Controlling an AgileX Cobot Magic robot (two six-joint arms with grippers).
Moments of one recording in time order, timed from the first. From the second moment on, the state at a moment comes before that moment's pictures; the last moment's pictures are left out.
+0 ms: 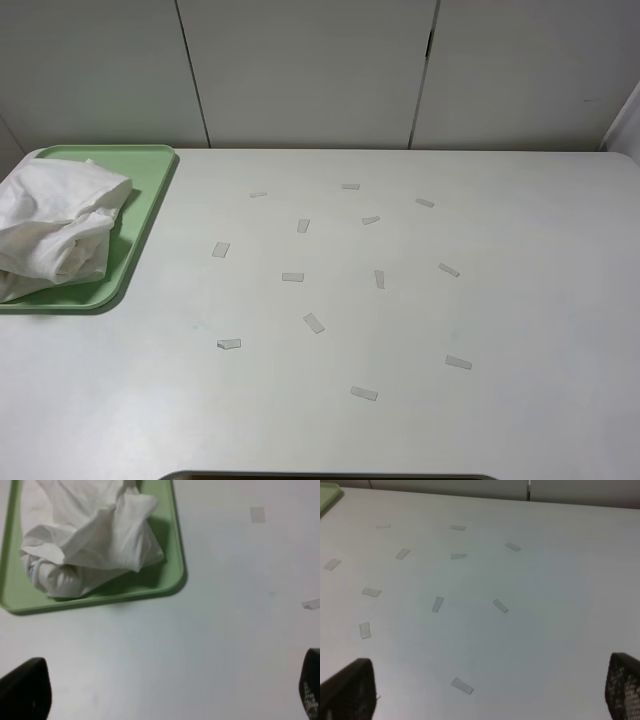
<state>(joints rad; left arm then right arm) 0.08 0.22 -0.60 -0.04 1.06 0.22 0.17 -0.01 -0.50 0.14 1.03 -0.08</state>
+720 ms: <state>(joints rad) 0.06 0.00 -0.48 -0.09 1.06 0.11 0.17 -0.01 -0.50 0.15 1.03 -0.08</state>
